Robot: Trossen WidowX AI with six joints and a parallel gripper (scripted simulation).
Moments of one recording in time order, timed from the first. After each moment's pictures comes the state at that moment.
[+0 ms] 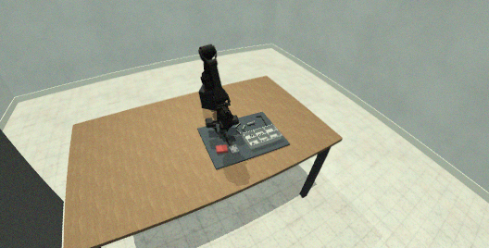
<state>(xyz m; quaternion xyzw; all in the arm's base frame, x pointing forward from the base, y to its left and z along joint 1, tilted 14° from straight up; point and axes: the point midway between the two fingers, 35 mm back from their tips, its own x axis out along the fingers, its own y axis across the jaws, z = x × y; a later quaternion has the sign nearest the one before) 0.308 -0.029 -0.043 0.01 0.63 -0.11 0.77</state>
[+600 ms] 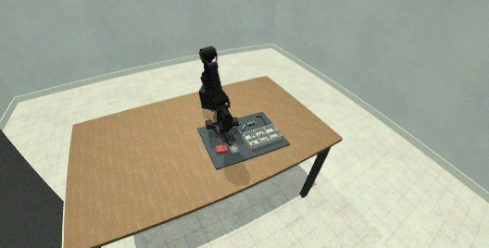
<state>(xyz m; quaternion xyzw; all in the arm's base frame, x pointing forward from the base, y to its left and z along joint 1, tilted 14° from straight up) 0.311 -0.031 -0.056 0.01 0.62 -0.11 0.77</state>
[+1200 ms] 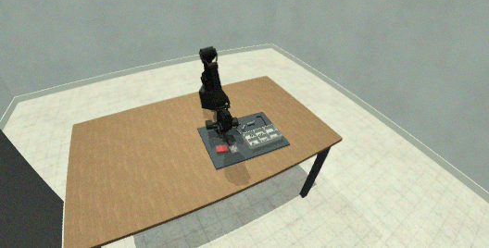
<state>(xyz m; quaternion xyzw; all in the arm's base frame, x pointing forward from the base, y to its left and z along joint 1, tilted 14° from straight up) 0.311 -0.031 -0.058 0.01 0.63 -0.11 0.77</state>
